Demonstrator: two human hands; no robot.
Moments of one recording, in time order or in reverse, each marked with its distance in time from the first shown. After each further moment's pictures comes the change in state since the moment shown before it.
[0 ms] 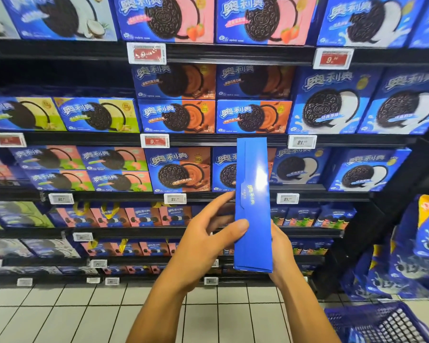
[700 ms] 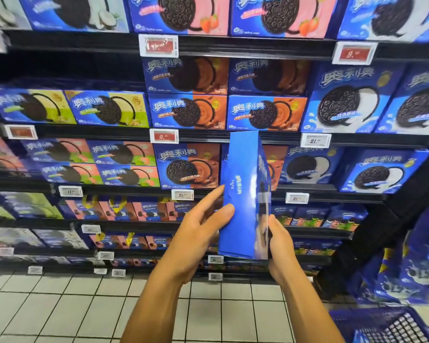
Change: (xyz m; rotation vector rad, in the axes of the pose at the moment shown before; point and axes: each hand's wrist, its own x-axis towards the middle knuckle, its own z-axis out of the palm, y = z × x) left_hand 0.005 0.000 -0.020 -0.105 0.109 -0.082; right_hand 0.012 0.004 0.016 -0.071 -0.016 -0.041
